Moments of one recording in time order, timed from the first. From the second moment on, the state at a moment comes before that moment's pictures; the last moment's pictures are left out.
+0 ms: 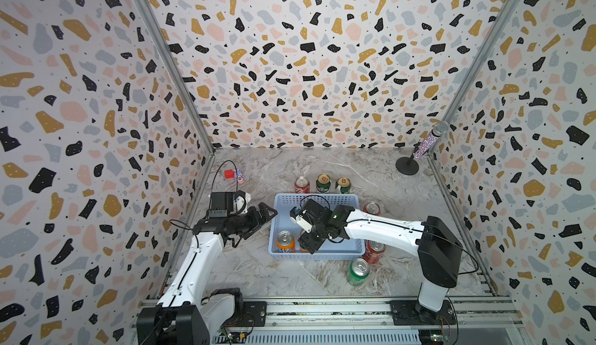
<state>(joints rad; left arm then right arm) 0.05 1.06 0.73 -0.61 0.67 -0.50 1.06 1.80 1.37 -0.68 -0.04 0.12</state>
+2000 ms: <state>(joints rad) -0.01 1.02 0.73 -0.61 0.62 -0.50 1.28 1.28 0.87 -0.58 0.06 0.19</state>
